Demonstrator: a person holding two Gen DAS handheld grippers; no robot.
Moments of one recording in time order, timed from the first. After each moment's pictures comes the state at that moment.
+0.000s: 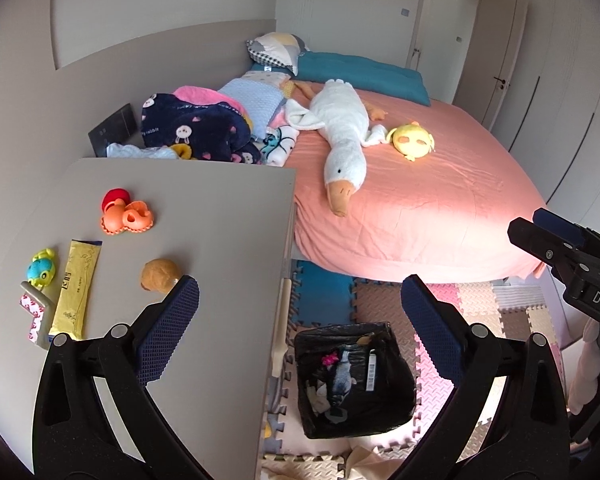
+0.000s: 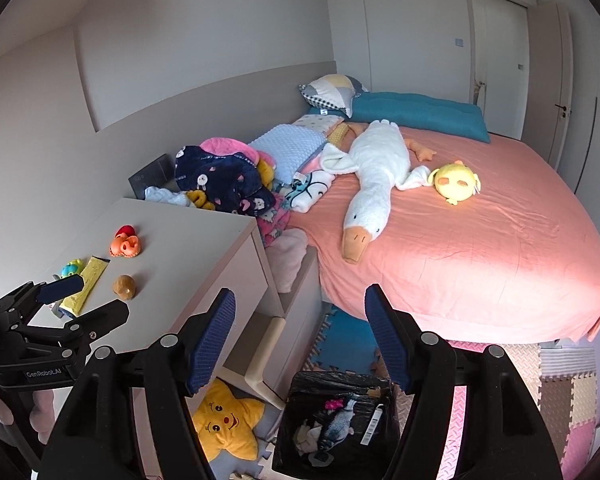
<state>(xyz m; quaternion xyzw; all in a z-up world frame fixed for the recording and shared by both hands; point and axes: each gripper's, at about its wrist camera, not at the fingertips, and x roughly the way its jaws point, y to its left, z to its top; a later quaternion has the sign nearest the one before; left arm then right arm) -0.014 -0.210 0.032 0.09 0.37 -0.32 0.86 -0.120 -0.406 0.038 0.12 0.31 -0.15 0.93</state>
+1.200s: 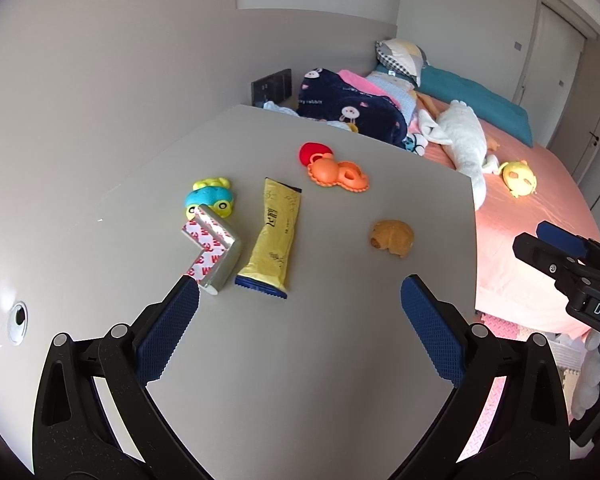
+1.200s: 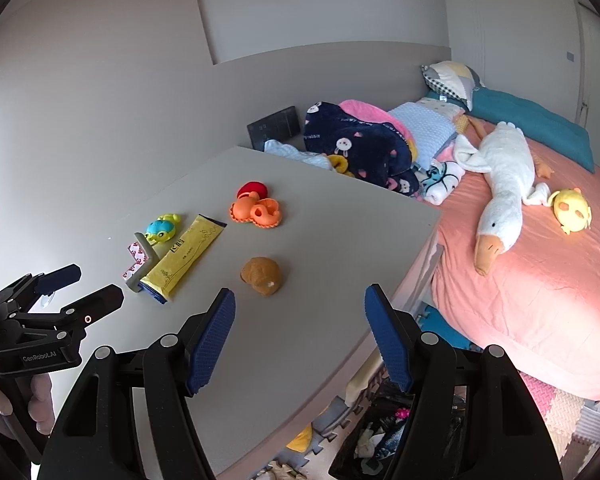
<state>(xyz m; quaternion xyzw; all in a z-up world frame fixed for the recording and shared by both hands) 0.030 -0.037 0.018 0.03 0.40 -0.14 0.91 -0.005 -0.266 0.019 0.08 0.36 0.04 0.93</state>
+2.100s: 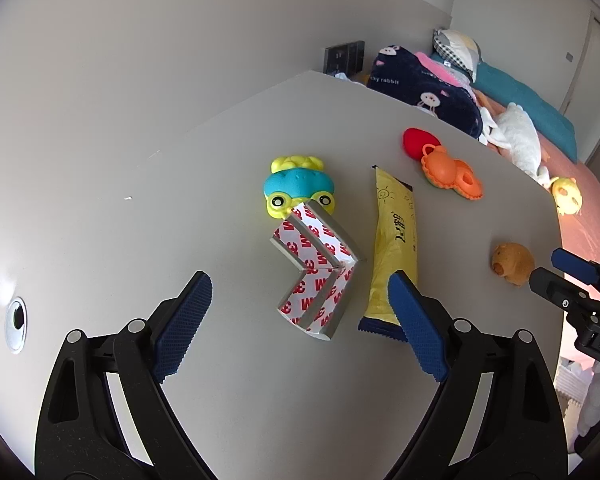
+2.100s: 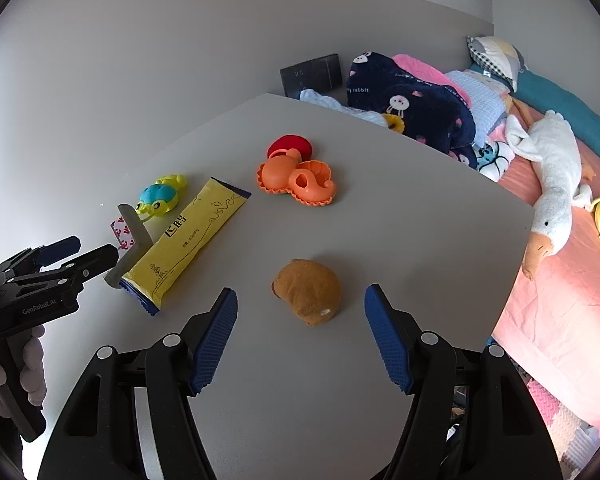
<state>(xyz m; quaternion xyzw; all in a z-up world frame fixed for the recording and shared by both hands) 0.107 0.017 -0.030 0.01 0.45 -0.07 0.89 0.082 -0.218 -0.035 0.05 0.43 0.09 0.90</state>
